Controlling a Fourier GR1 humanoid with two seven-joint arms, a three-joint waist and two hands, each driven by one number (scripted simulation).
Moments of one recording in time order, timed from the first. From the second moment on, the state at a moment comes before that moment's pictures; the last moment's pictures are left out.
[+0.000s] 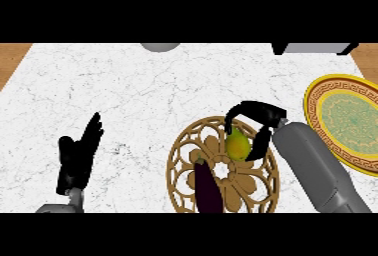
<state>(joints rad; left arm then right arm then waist) -0.01 0.17 -0.09 -1.49 -0.01 0.21 0.22 -0.65 -0.23 0.26 -0.85 0.57 0.57 -0.28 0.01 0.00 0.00</state>
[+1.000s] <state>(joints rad) 0.00 0.17 -0.05 -1.49 -0.02 0.21 0.24 -0.30 -0.48 0.05 -1.43 0.66 0.13 -0.23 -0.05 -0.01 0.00</state>
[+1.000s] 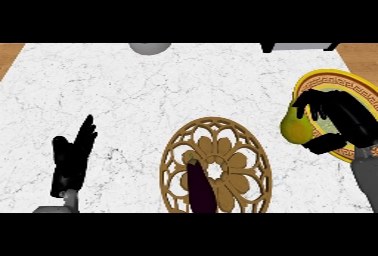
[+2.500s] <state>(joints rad) -0.05 0.13 -0.04 -1.44 -0.05 0.16 0.20 -0.49 -0.66 -0.27 -0.89 0.69 0.10 -0.29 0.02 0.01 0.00</state>
